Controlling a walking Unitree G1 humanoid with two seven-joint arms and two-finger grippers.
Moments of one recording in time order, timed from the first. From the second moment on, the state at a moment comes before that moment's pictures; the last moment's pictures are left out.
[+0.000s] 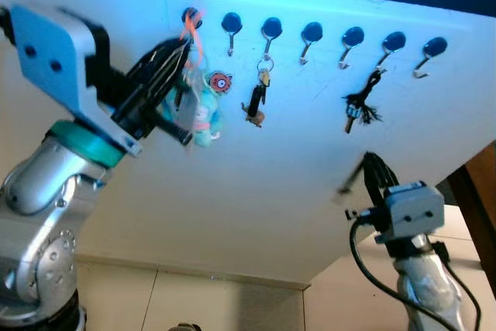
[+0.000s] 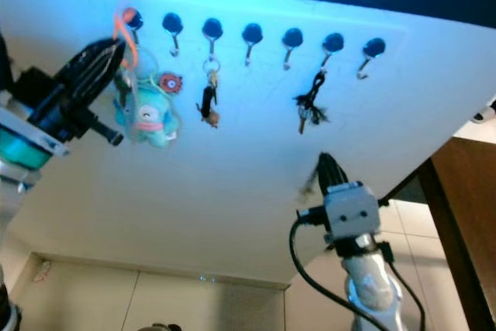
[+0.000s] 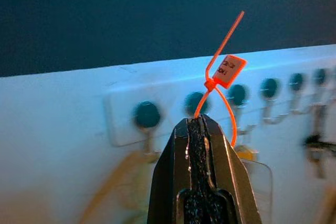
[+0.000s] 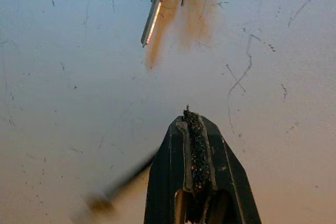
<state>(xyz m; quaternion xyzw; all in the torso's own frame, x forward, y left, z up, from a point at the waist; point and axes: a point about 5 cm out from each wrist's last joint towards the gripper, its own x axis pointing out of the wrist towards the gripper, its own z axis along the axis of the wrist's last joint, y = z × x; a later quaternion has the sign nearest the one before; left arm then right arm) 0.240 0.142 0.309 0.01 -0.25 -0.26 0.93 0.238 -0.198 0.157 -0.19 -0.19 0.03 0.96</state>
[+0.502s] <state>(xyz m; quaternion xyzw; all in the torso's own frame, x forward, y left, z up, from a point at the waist) 0.255 0.132 0.322 0.03 -0.26 -0.24 0.94 0.245 -0.193 0.152 -0.19 -0.20 0.04 0.96</state>
